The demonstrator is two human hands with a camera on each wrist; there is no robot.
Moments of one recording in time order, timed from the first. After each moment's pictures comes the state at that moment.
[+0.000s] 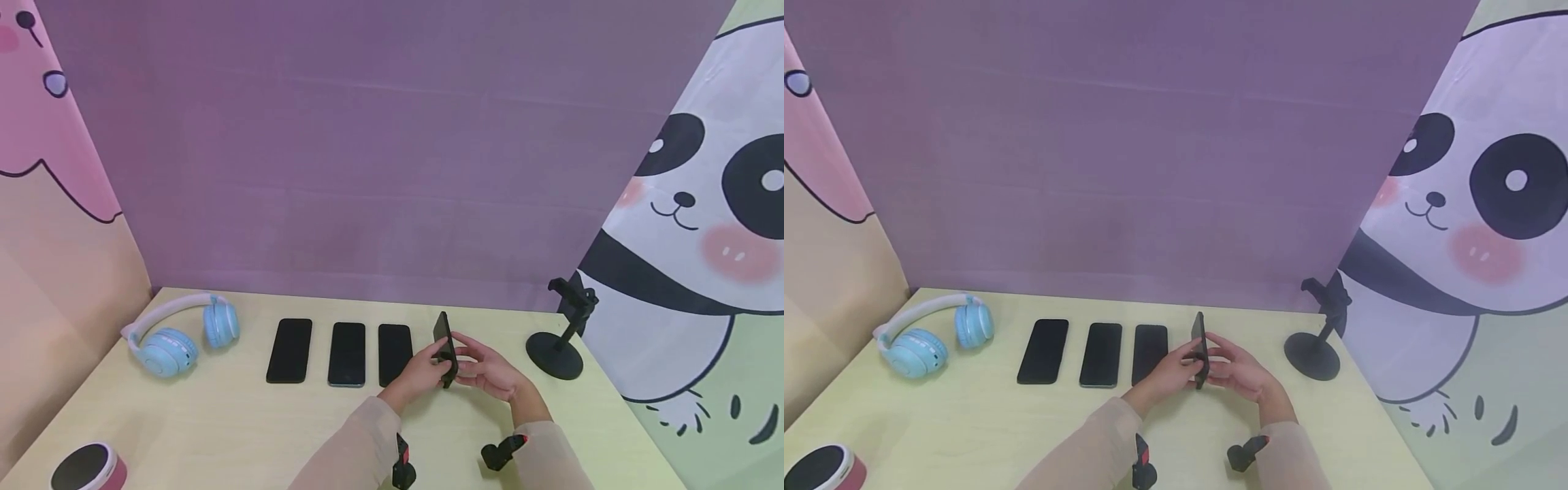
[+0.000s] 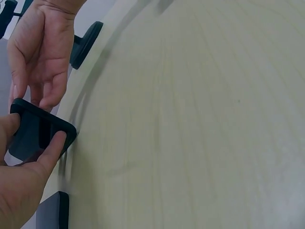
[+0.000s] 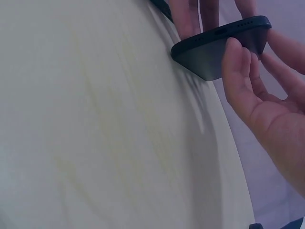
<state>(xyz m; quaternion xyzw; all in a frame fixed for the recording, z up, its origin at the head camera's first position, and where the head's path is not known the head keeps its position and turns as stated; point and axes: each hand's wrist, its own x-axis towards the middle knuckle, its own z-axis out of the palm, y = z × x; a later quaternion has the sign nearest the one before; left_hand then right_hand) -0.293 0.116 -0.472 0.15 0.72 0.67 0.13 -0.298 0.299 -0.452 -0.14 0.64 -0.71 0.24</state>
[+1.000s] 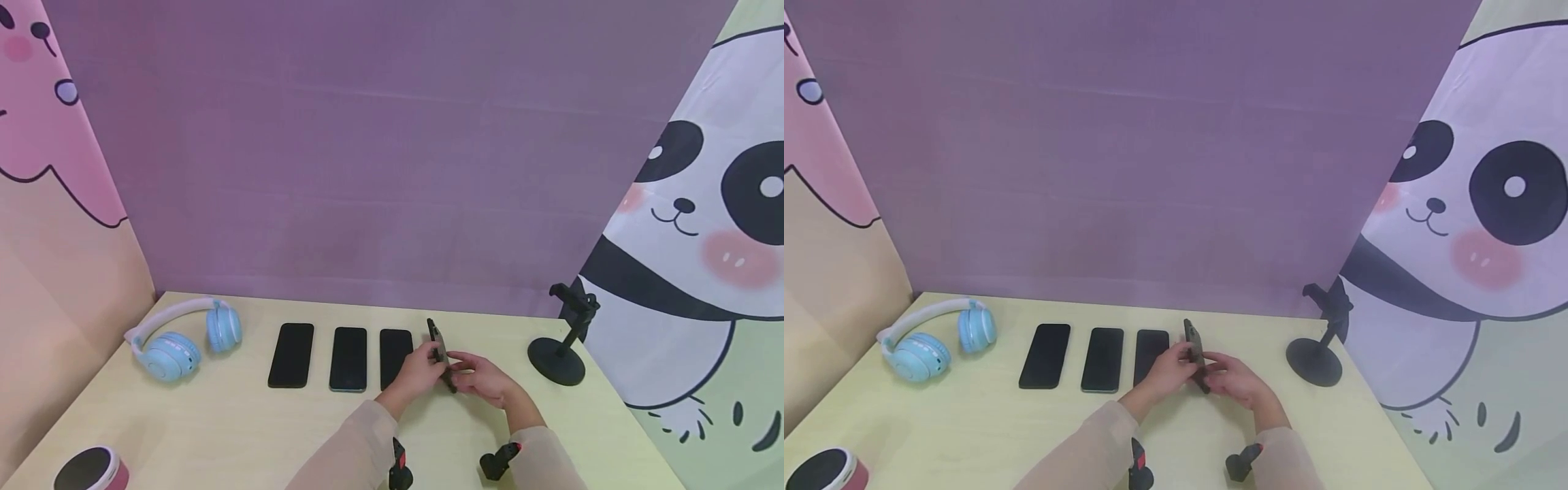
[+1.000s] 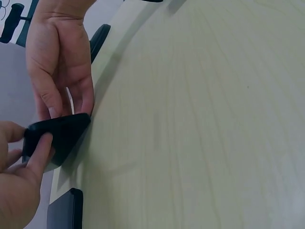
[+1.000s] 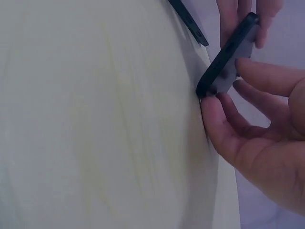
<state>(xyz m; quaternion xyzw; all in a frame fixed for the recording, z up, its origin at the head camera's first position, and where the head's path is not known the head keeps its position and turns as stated) -0.296 0.110 -0.463 0.13 0.78 0.61 0.05 -0.299 0.287 -0.462 -0.09 0.76 -0.61 0.20</state>
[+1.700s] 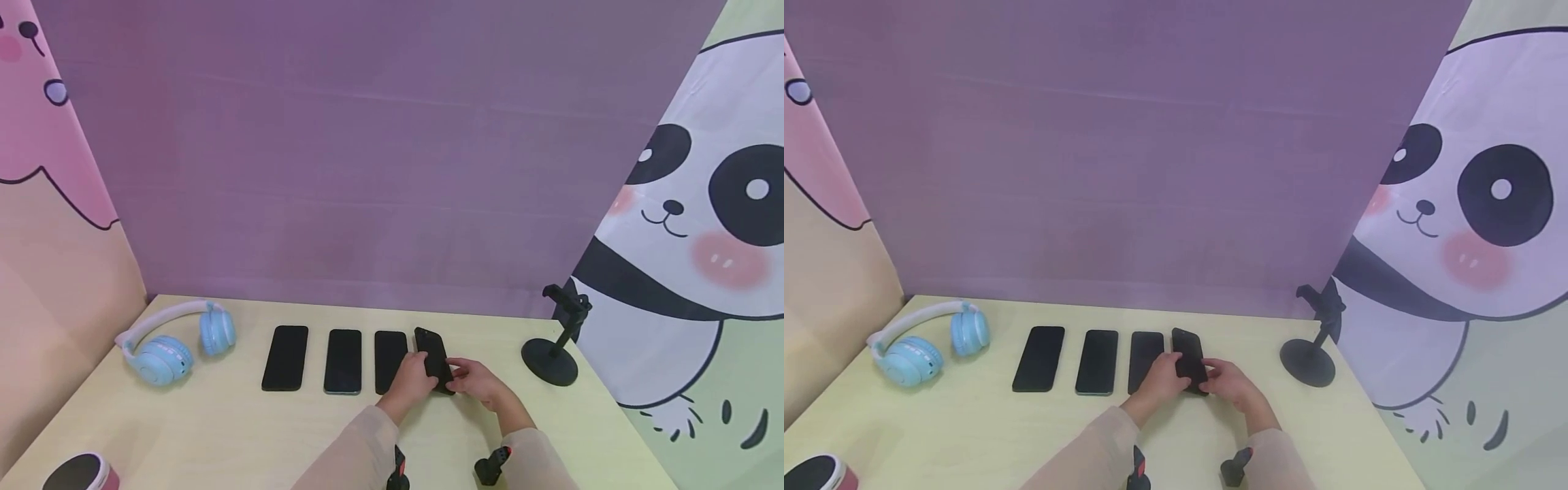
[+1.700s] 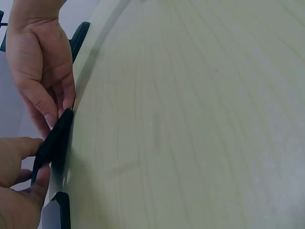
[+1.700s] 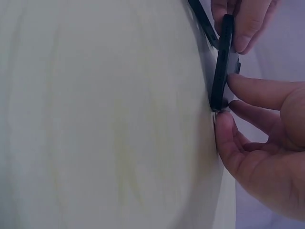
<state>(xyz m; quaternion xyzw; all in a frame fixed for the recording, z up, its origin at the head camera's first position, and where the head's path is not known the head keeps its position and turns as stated) -0.296 0.114 -0.474 0.13 0.90 0.41 -0.03 -0.297 0.280 -0.466 -0.03 0.85 -0.51 0.12</state>
